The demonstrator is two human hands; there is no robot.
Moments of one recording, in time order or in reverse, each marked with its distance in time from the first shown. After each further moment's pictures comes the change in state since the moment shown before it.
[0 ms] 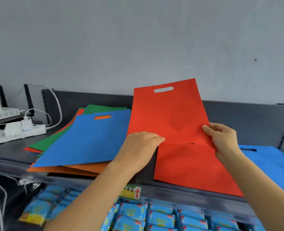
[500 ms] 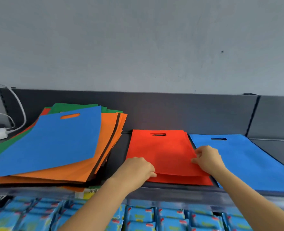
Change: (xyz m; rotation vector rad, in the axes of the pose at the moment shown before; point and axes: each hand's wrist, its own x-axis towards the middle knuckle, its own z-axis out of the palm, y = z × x) left_hand 0.010 0.062 0.087 -0.096 -0.624 0.002; right_hand 0.024 0.075 -0.093 -1.112 -0.137 0.038
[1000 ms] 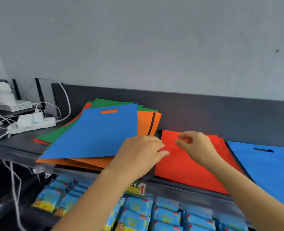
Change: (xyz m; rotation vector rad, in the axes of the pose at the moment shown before) left_hand -0.082 -0.031 -0.078 0.025 0.354 -0.216; right_hand -0.049 -0.148 0.014 0.230 -0.020 -0.486
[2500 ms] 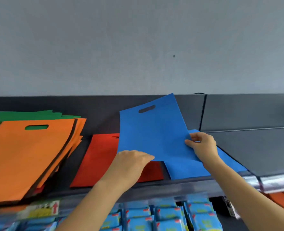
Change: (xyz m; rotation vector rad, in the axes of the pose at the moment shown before) left_hand 0.066 0.135 0.079 -0.051 0.057 0.420; right_hand -0.068 0.178 -0.141 0.328 0.469 0.506
